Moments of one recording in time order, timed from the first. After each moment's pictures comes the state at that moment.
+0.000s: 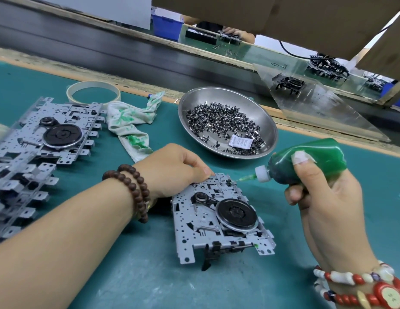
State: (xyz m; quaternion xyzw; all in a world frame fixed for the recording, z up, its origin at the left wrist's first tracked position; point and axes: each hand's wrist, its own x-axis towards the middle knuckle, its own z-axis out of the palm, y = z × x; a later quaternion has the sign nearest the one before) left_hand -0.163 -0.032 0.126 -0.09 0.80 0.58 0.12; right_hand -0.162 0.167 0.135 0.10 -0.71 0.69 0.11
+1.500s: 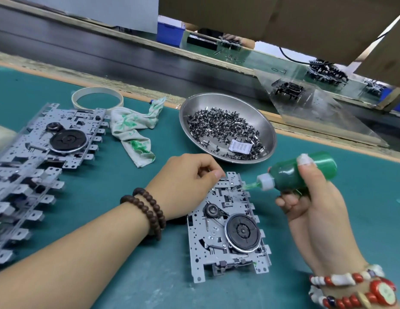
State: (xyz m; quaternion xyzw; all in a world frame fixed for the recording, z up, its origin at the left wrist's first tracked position) left_hand -0.159 -0.018 0.114 0.02 0.87 0.49 -0.02; right_hand -0.161 0.159 0.137 -0.01 -0.62 0.79 0.03
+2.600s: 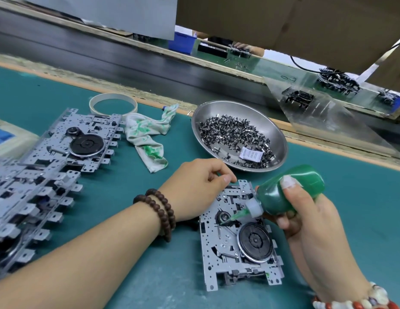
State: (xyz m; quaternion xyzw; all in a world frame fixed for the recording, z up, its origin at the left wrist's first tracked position) left_hand -0.163 -0.023 0.114 0.04 0.86 0.51 0.00; right_hand -0.148 0.146 0.133 0.08 -0.68 0.72 -0.01
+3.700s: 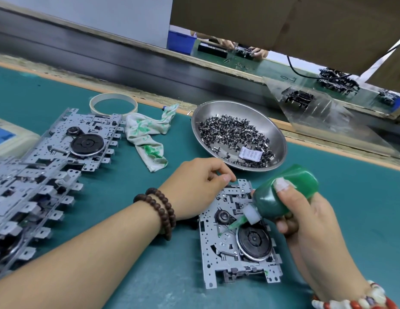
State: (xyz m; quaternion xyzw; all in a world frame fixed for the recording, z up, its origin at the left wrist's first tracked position) left_hand -0.163 -0.022 0.114 0.04 0.86 0.51 -0.01; right_hand -0.148 0.147 0.132 0.11 -0.70 0.70 -0.02
